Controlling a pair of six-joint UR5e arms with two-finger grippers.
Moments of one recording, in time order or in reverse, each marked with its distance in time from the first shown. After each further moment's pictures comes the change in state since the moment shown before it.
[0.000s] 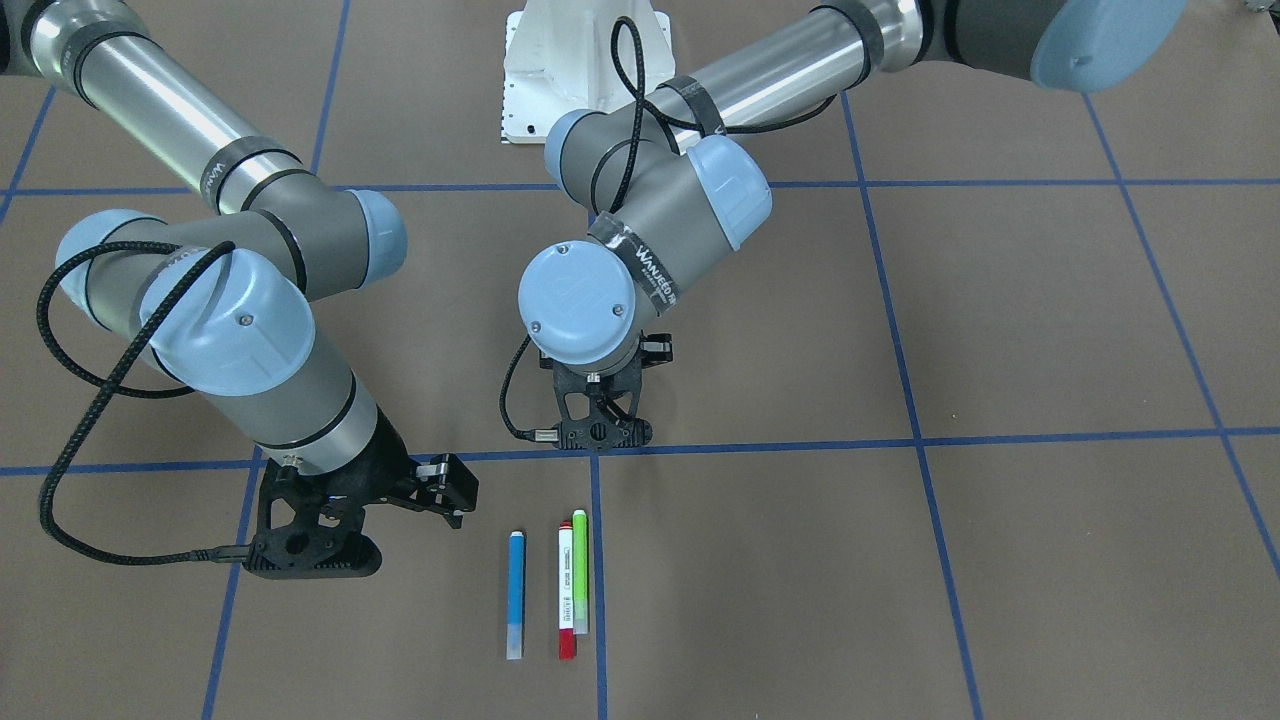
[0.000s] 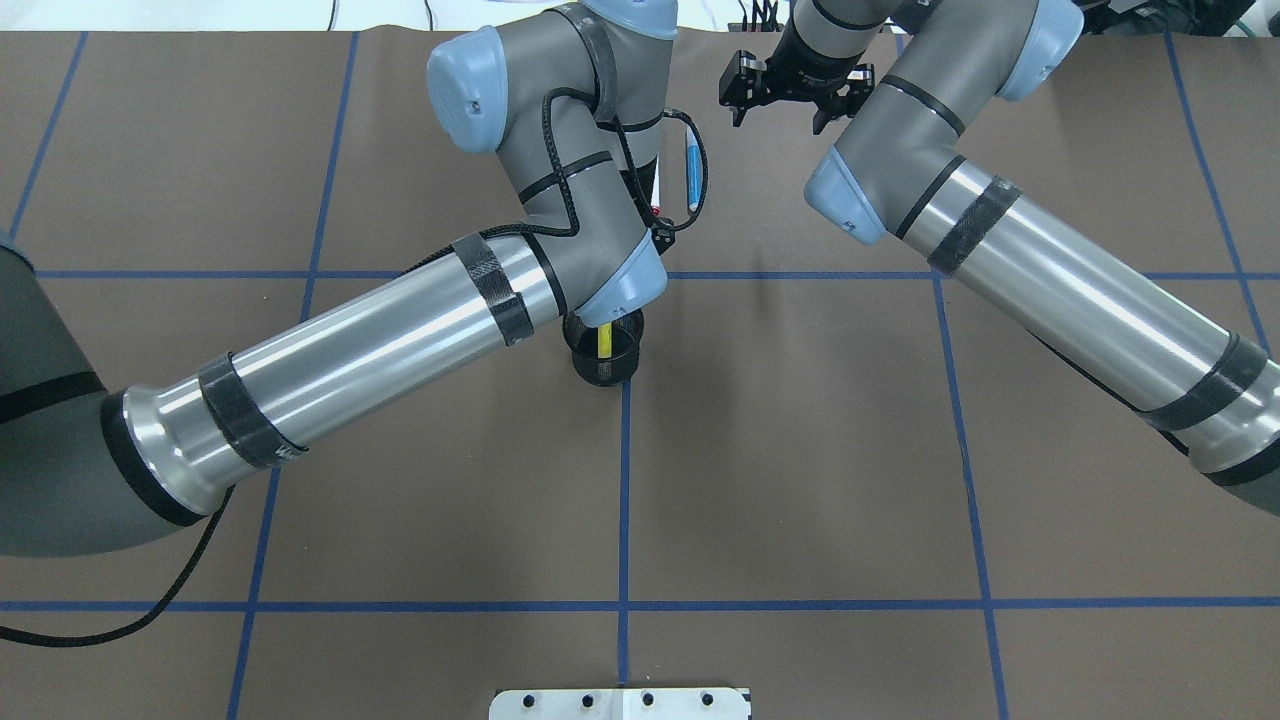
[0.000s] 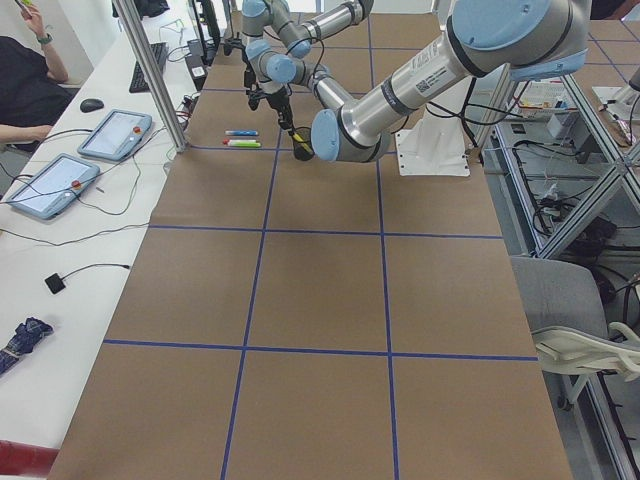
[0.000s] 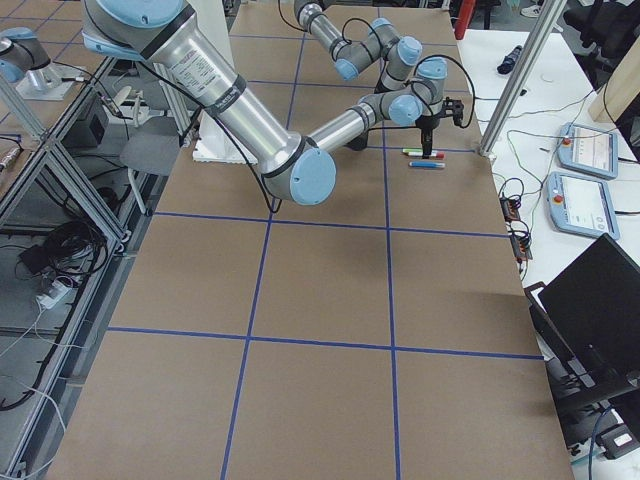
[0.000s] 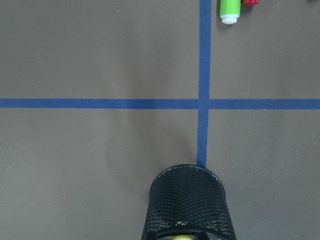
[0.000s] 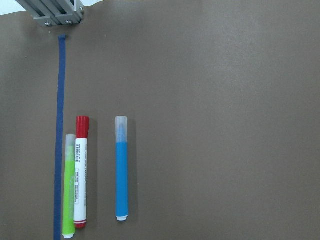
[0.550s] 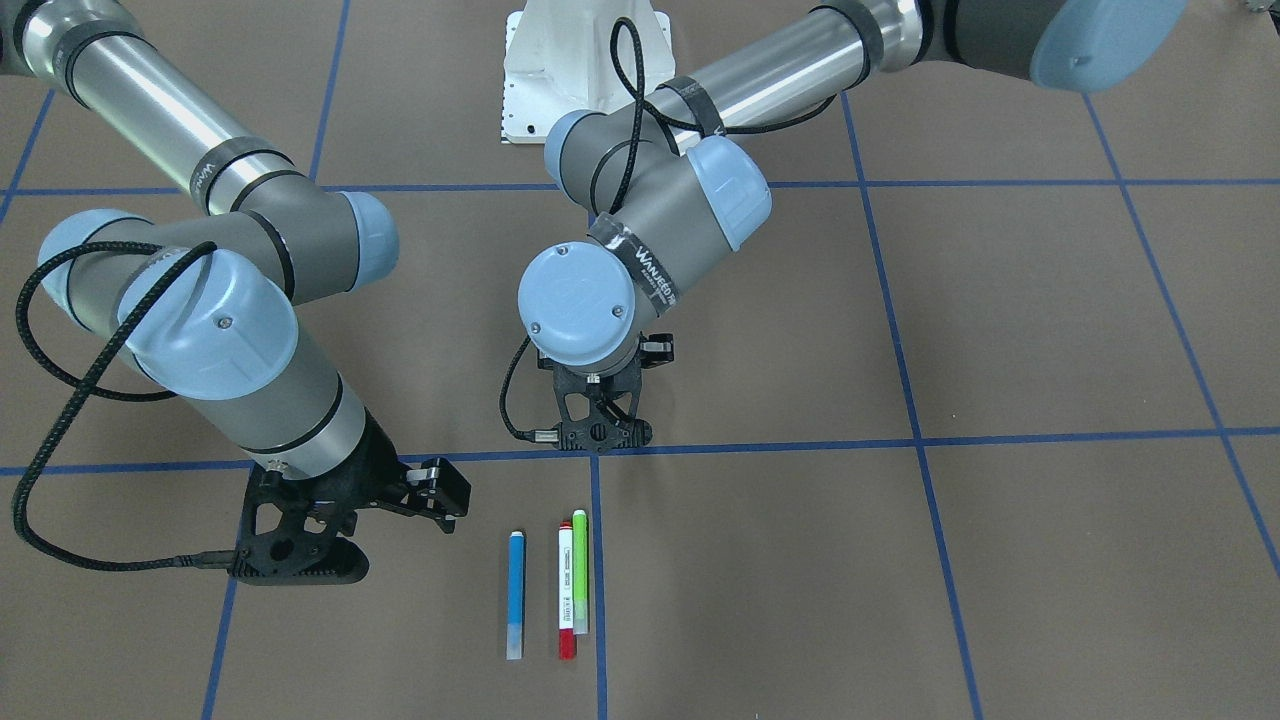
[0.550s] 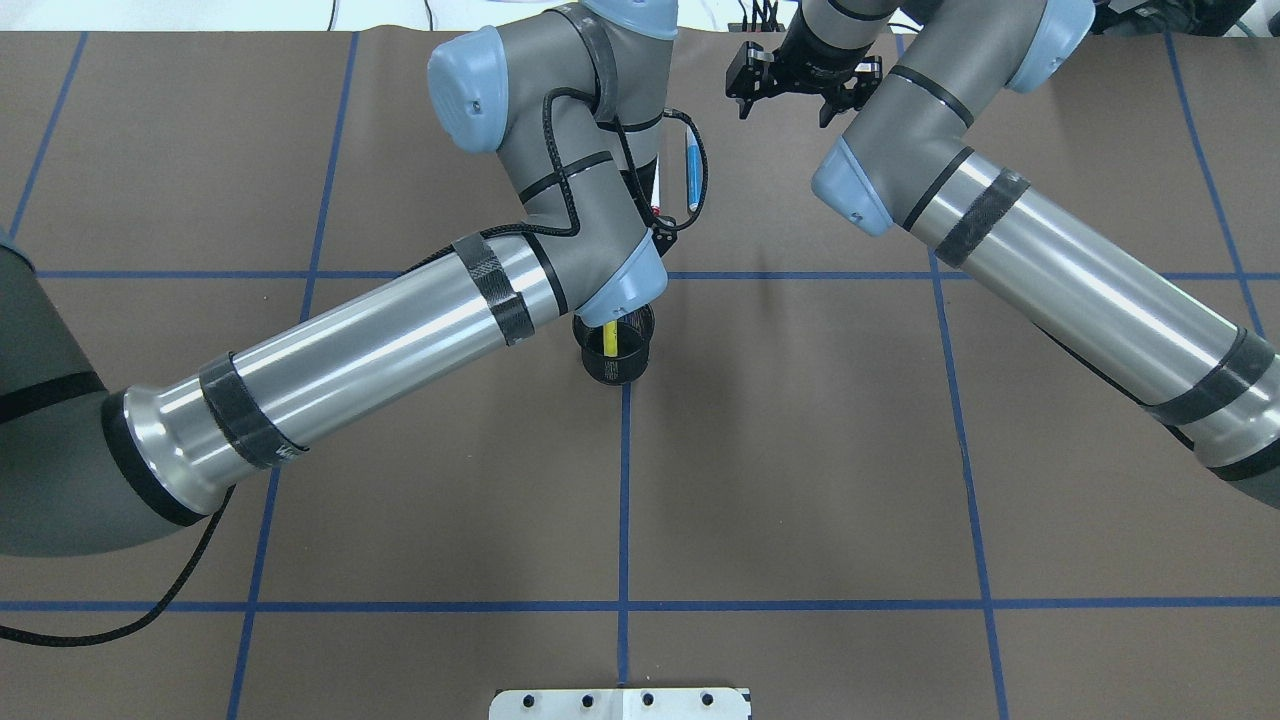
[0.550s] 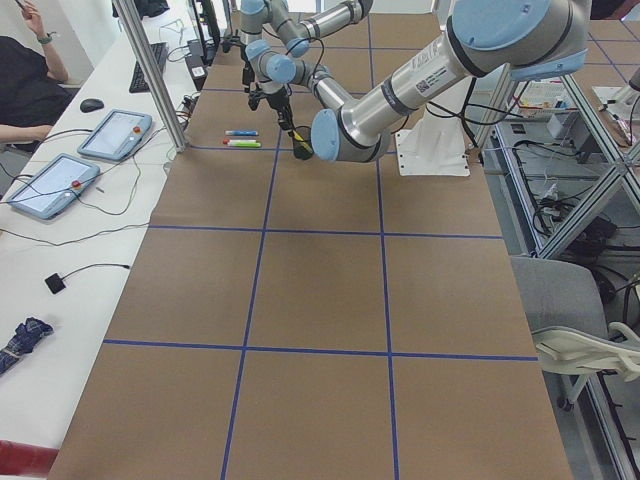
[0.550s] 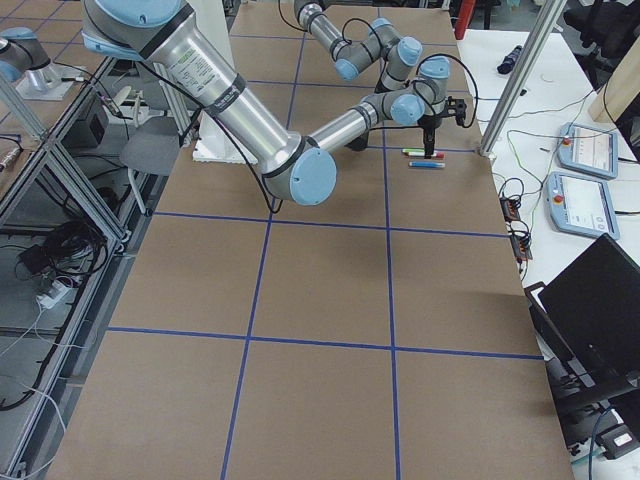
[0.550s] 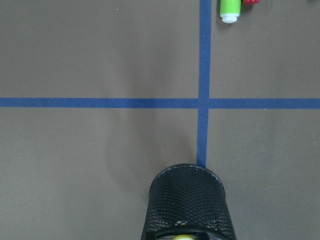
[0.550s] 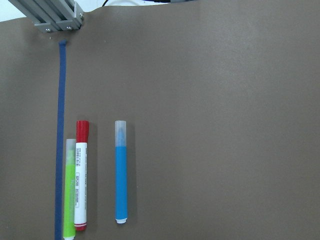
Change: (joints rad) left arm 0.000 -0.001 0.004 -0.001 0.001 0.001; right arm 0.012 -0.002 -0.002 0.000 0.005 -0.002
